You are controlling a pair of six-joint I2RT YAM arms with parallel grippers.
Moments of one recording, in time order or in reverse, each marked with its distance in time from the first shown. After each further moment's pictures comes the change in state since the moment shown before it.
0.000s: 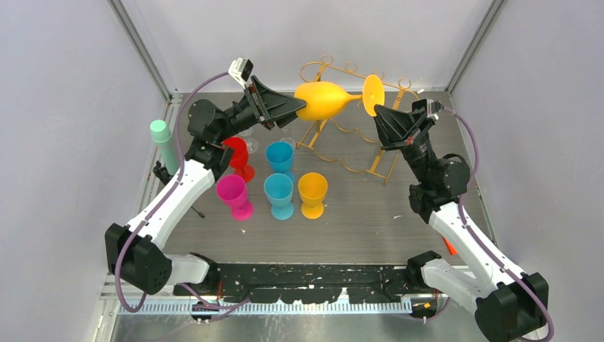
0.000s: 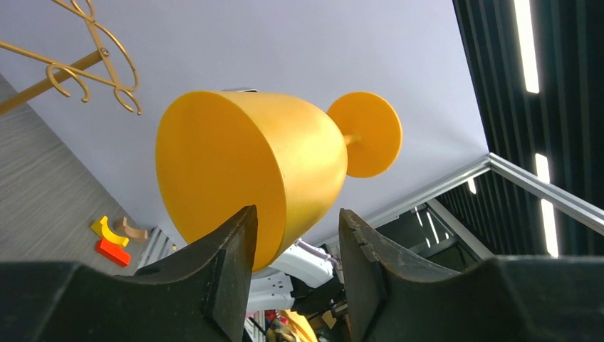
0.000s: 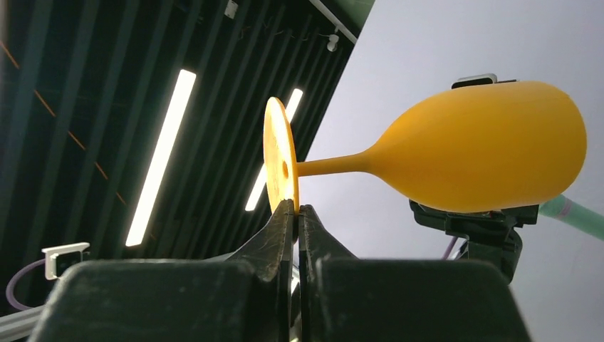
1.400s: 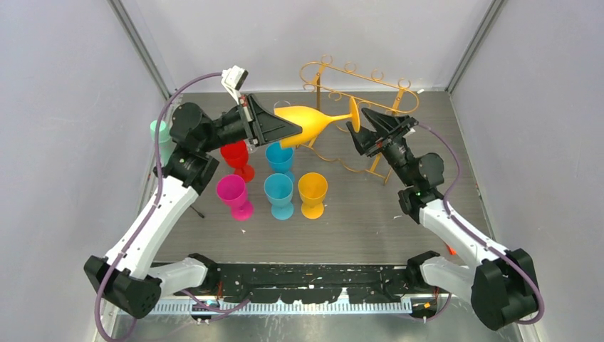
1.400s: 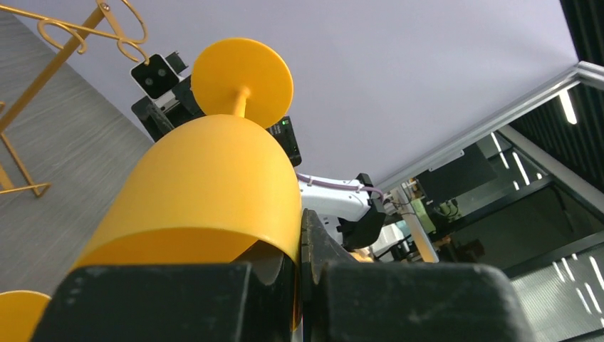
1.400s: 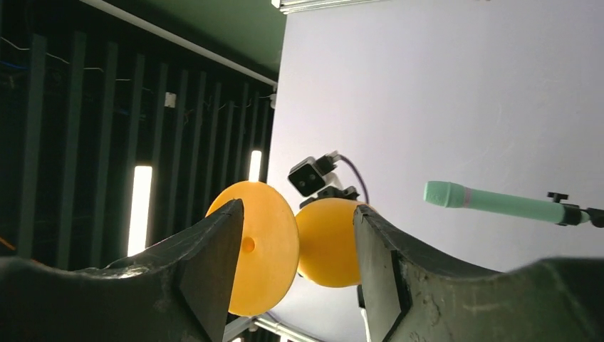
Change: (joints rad) left arm -0.010 -0.156 0.027 -0.314 0.100 0.315; right arm 0.005 0.127 -0.143 -0.014 0.061 0.099
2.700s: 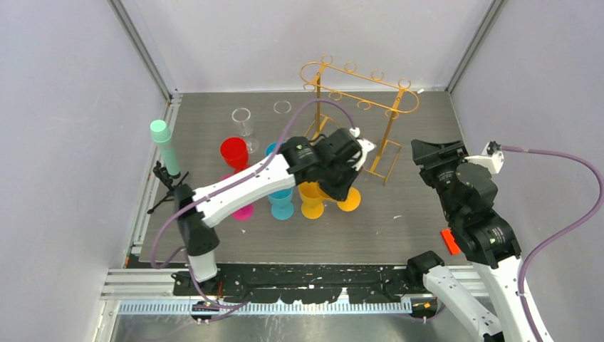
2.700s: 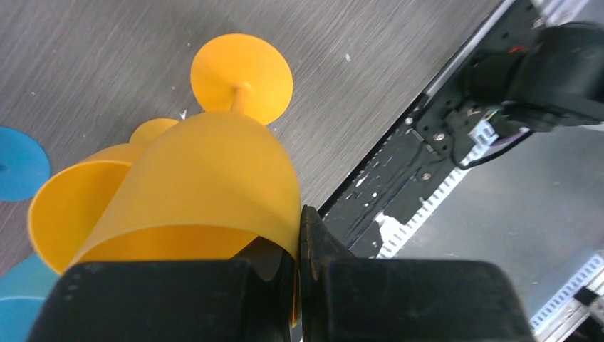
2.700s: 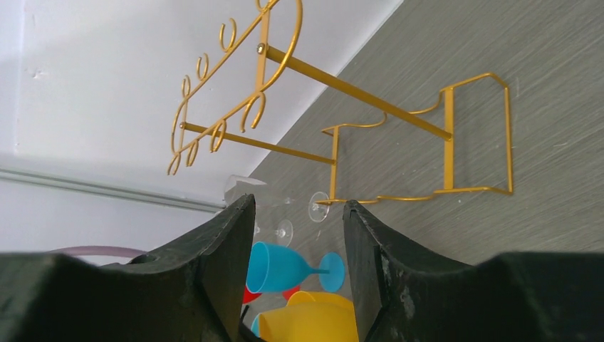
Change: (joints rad) left arm -0.631 0.596 0.638 -1.283 -0.766 0.869; right arm 0.000 -0.483 0.428 -1.587 0.682 -1.003
